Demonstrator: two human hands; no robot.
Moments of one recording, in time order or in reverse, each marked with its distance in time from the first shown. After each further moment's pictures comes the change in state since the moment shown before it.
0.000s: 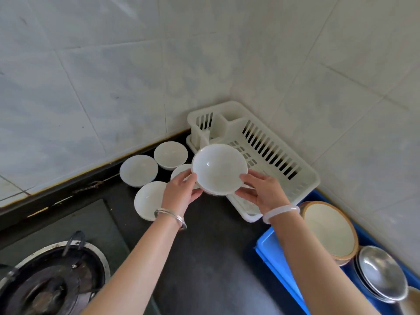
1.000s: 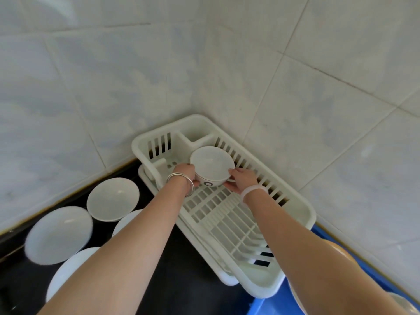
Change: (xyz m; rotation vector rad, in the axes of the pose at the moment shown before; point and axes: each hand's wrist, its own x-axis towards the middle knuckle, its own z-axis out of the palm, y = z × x) left_hand 0.224 -0.006 0.159 0.190 -0.070 -0.275; right_hand 0.240 -0.023 -0.049 -0.002 0.259 0.101
